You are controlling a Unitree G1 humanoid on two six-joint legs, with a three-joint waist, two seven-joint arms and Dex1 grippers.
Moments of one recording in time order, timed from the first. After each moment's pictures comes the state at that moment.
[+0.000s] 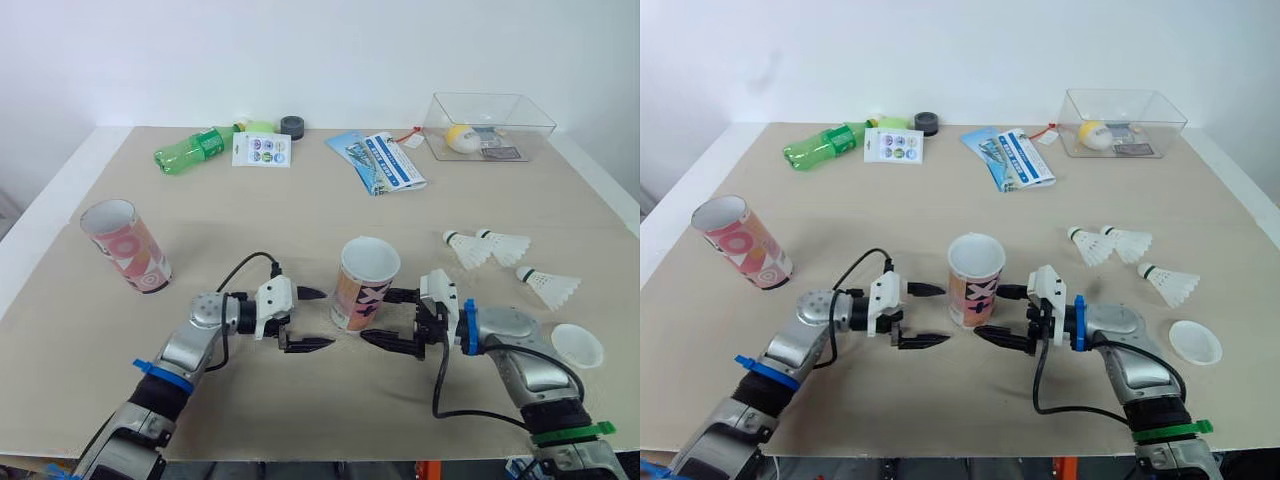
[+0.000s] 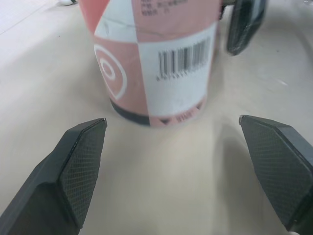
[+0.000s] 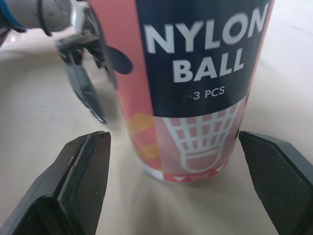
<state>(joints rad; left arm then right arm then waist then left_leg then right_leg) -0.39 0.37 -0.27 0.18 -0.18 -0.01 -1.14 -0.27 -0.56 0.07 0.09 0.35 0.15 1.21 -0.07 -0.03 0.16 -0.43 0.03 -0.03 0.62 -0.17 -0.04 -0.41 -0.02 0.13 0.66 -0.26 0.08</state>
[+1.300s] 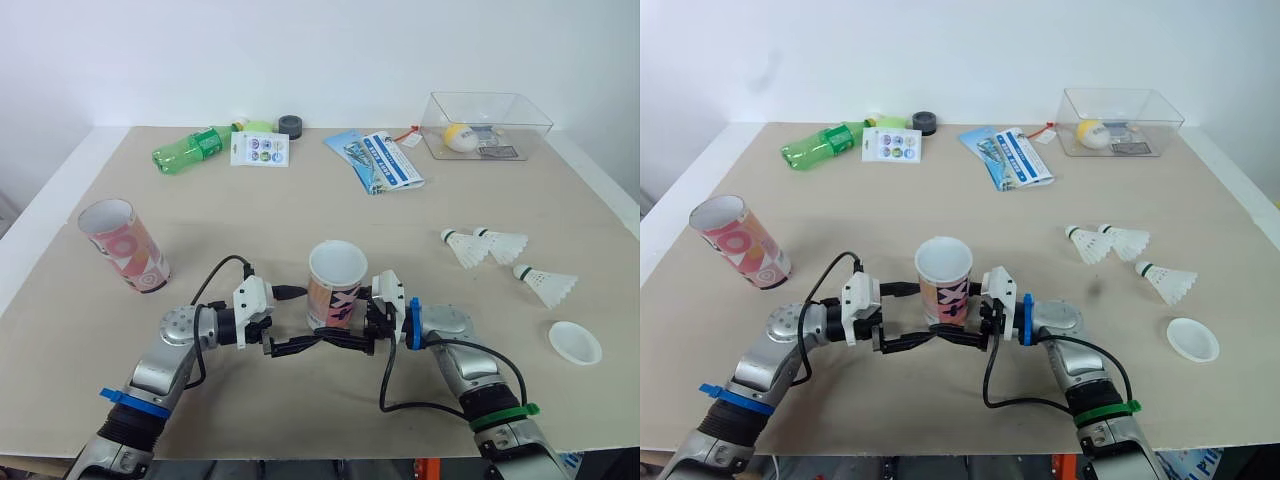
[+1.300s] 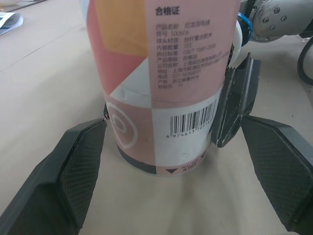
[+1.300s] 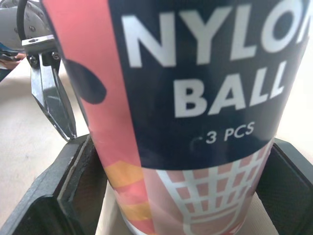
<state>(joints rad) -0.26 0.41 -0.19 0.00 -0.29 0.05 -1.08 -0.37 -0.34 0.16 0.25 0.29 0.02 1.20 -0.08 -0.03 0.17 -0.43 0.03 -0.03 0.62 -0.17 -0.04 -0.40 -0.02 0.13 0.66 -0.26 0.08</state>
